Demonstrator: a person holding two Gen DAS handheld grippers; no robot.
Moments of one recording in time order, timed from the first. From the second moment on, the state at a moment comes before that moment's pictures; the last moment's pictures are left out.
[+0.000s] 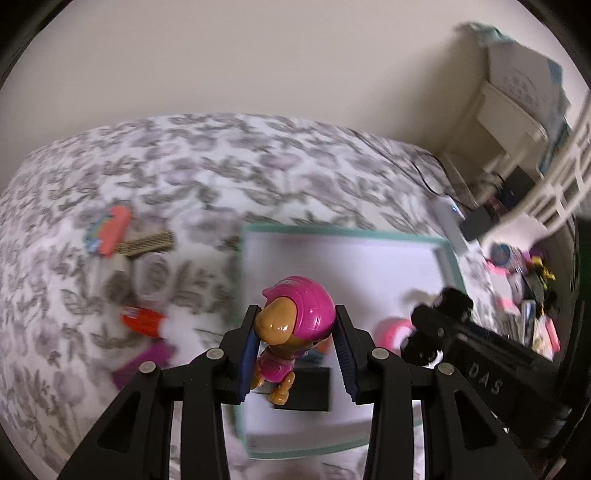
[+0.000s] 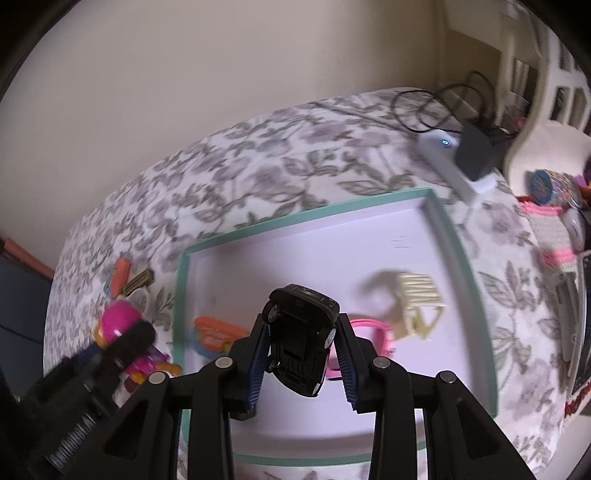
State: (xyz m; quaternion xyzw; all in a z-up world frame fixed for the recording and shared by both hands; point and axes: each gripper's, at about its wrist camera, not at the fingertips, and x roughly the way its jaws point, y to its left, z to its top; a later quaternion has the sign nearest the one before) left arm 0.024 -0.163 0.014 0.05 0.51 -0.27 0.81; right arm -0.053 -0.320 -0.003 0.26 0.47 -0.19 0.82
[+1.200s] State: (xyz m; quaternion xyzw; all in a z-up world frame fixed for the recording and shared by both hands) left arm 0.010 -0.202 -0.019 0.10 0.53 -0.28 0.79; right arm -0.059 -0.341 -0.035 0.27 0.52 -0.20 0.78
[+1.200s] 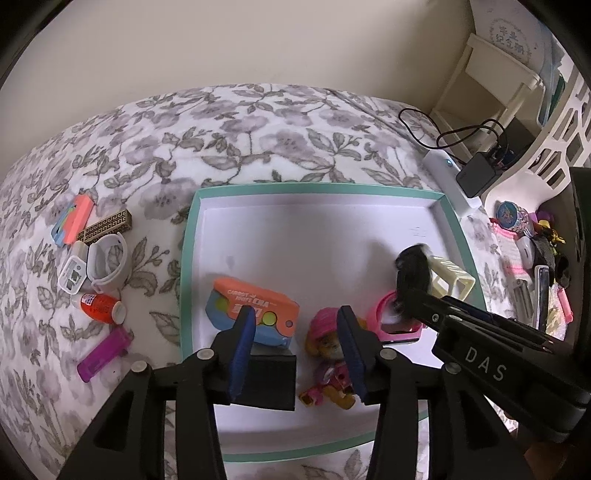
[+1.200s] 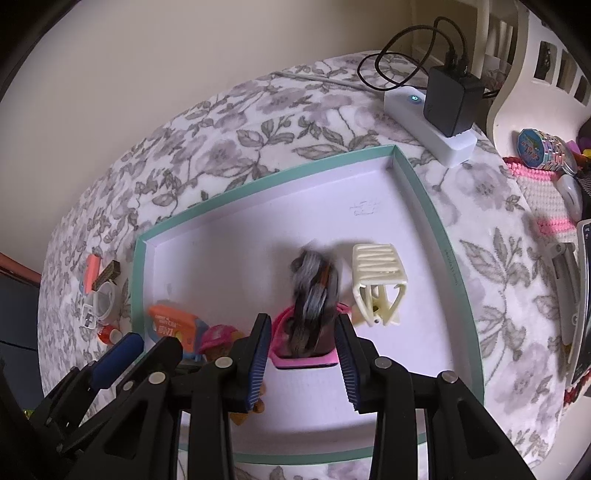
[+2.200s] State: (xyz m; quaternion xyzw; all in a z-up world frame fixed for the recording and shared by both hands) left arm 0.053 -0.146 -0.024 0.05 0.56 -0.16 0.81; right arm -0.049 -0.327 -0.039 0.22 0.54 -0.20 0.79
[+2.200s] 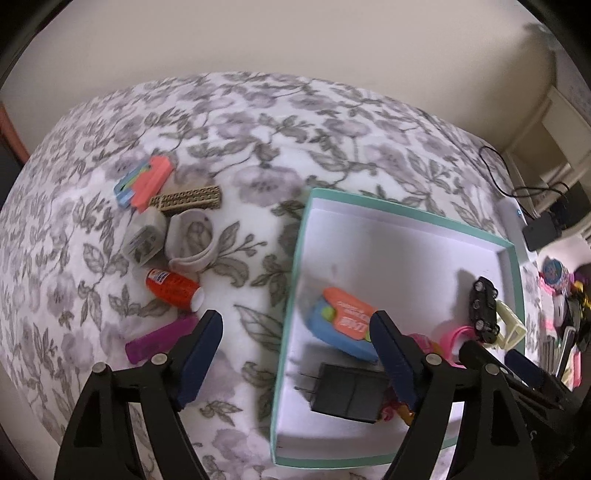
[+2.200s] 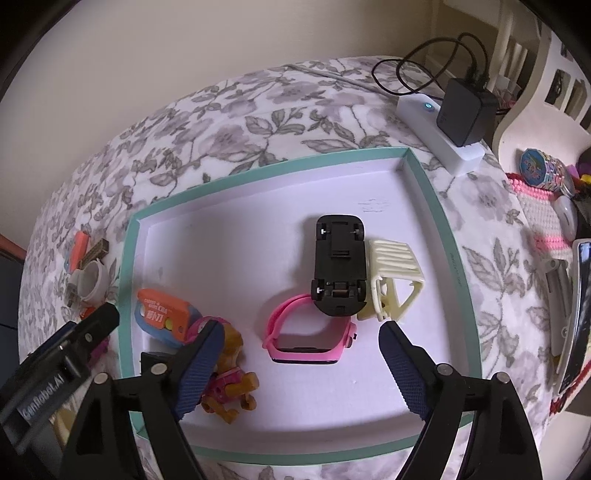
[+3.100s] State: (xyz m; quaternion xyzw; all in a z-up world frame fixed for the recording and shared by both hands) left arm 0.096 -0.031 -0.022 -0.03 0.56 -0.03 0.83; right arm -0.020 -0.256 -0.029 0.13 0.53 -0.14 0.83
